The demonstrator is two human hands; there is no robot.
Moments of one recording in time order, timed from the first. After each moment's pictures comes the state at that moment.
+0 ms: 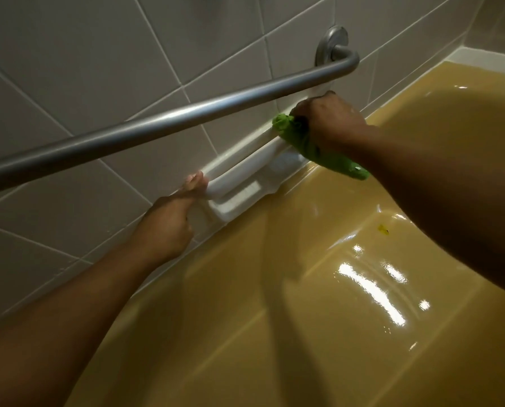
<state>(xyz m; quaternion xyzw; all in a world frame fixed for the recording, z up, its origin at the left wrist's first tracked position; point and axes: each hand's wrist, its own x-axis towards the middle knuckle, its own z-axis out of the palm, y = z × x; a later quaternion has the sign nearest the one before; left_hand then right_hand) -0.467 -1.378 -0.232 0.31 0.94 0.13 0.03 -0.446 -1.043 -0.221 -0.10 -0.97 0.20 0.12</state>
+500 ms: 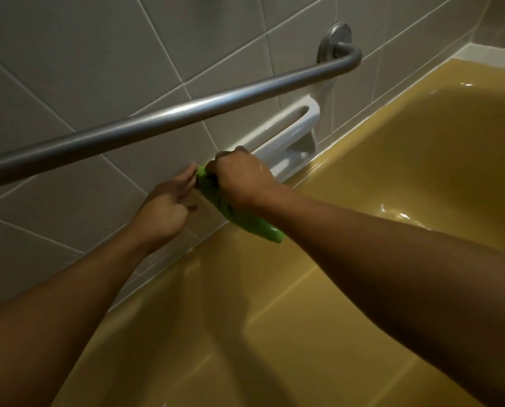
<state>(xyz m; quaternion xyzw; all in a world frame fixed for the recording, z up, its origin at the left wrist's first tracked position) -0.471 -1.367 -0.219 0.16 0.89 0.40 0.16 -0.438 -1.193 -0.230 0.04 -0.95 0.27 0.11</state>
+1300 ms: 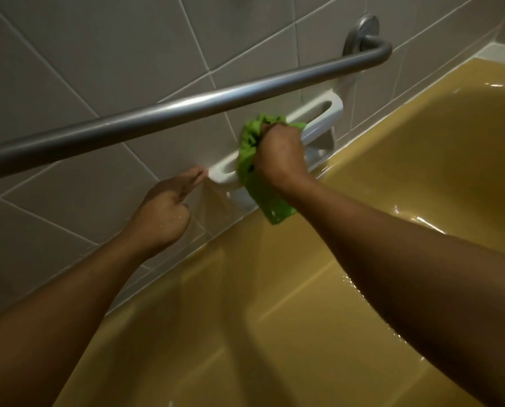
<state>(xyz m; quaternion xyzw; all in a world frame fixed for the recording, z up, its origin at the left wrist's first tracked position) -0.467 -1.401 -0.214 0.24 0.93 0.28 0.06 -0.453 -1.185 -0.230 -0.19 -0.89 0.38 0.17</state>
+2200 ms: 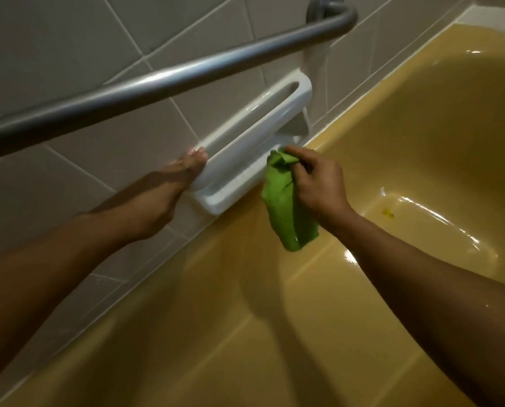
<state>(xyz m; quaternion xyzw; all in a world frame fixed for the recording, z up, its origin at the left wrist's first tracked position) -0.504 -1.368 -0.223 0.47 0.88 0.04 0.08 -0.393 -1.110 -0.330 -0.22 -0.76 0.58 0.22</state>
